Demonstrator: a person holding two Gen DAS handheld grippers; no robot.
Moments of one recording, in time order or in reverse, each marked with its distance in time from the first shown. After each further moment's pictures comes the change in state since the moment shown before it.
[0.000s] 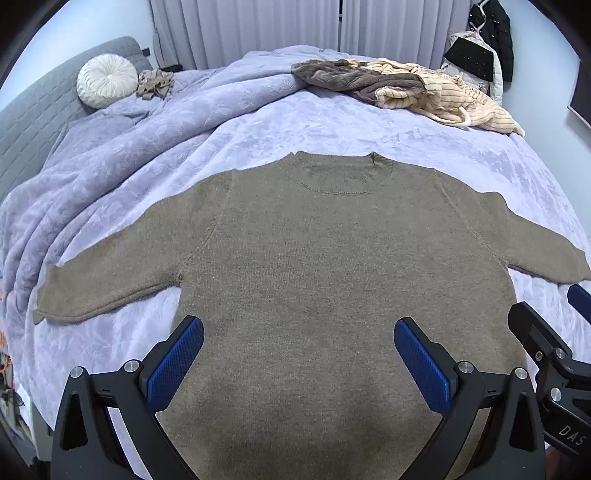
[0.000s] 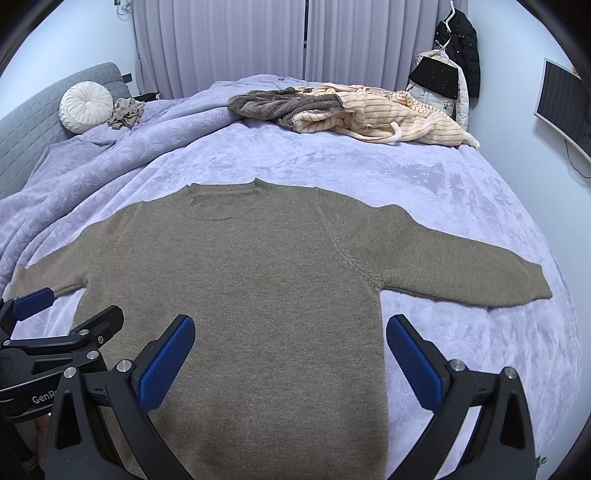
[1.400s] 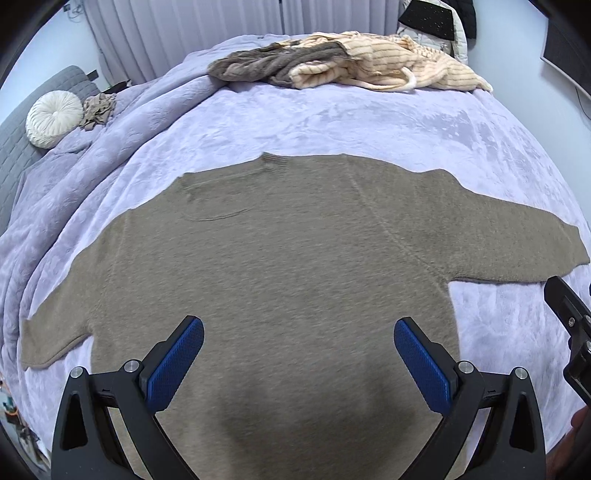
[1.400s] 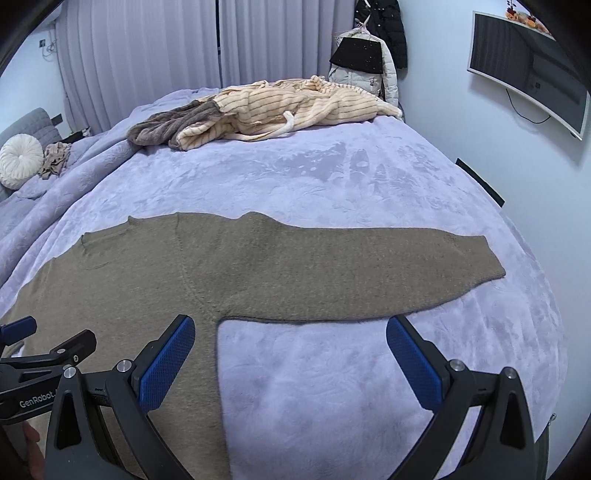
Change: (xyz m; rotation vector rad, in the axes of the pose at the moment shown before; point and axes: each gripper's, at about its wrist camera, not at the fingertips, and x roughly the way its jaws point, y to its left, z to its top) left arm 0.029 -0.167 0.035 0.174 0.014 0.021; right arm 0.023 -0.164 0.015 0.207 -0.001 -0.164
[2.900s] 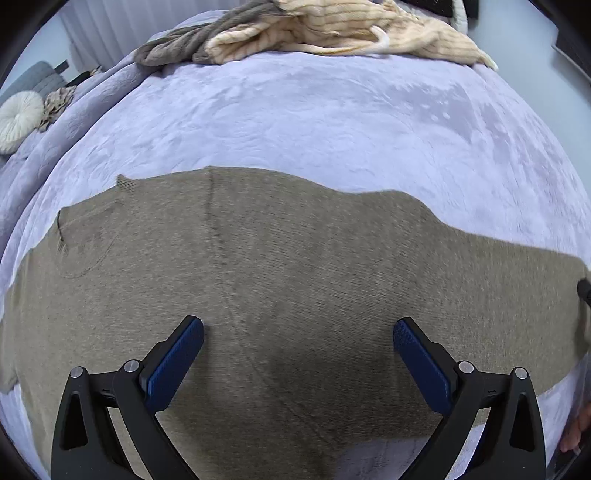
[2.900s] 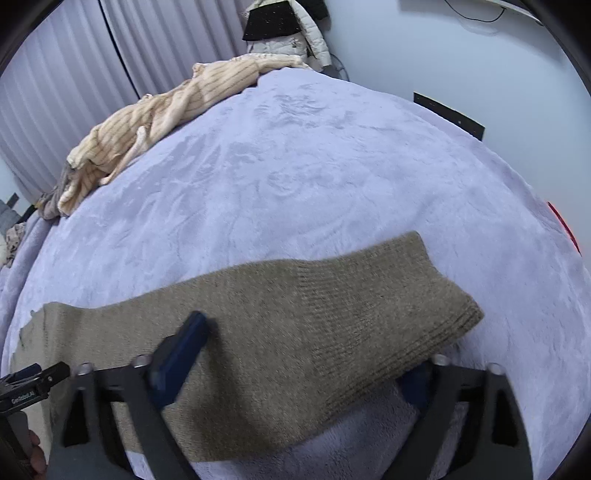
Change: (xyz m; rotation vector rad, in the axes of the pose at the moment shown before) left arm 0.099 -0.117 0.083 -0.022 0.067 -0.025; right arm 0.145 -0.234 0.041 0.274 0.067 0.066
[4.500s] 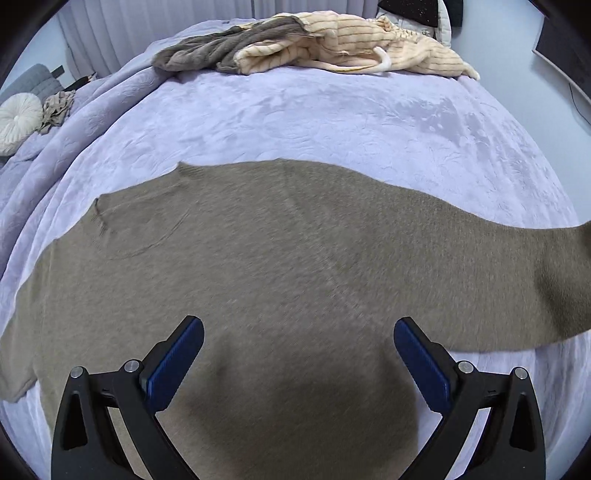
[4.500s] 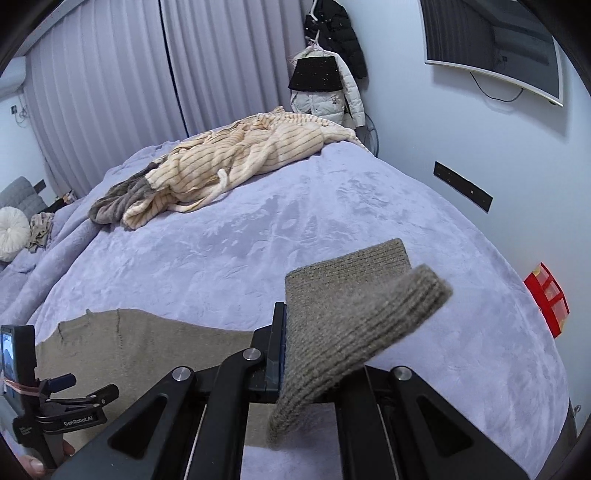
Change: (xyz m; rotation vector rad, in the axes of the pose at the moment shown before) left arm -0.045 0.064 -0.020 0.068 -0.056 -0.053; right arm -0.118 0.118 -0.005 -0.129 -0.185 0.001
